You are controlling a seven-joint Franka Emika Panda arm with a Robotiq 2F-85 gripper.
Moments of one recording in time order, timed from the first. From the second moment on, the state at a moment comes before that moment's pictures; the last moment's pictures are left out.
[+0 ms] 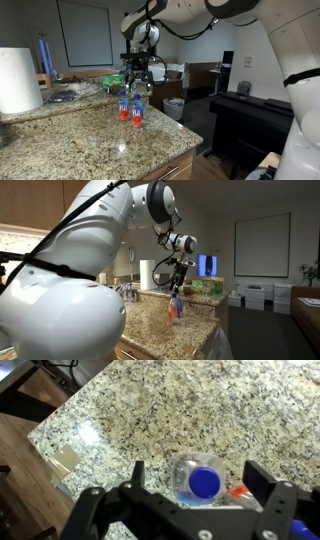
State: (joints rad) arm 0.11 0.49 0.02 -1.43 0.24 1.58 0.82
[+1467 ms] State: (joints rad) arm 0.12 0.48 0.02 -1.50 0.23 1.68 0.81
